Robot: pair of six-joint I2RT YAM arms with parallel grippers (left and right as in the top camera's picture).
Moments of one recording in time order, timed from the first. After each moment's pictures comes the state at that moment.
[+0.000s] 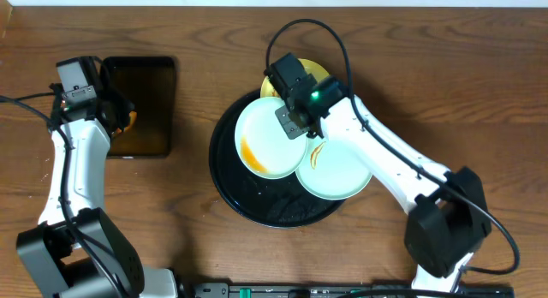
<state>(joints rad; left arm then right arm) 0.32 1.61 1.19 -0.58 -0.10 -0.54 0.68 1.93 1.64 -0.92 0.21 0.14</state>
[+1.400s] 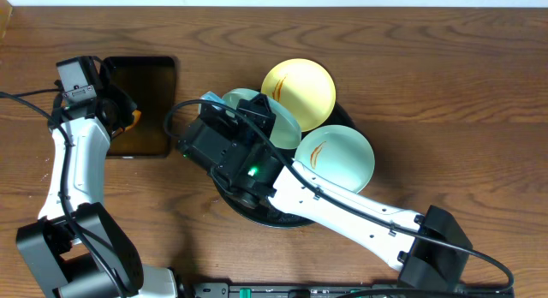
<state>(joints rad) 0.33 1.63 1.19 -0.56 -0.04 -0.48 1.08 1.89 1.65 -0.65 1.08 -0.50</state>
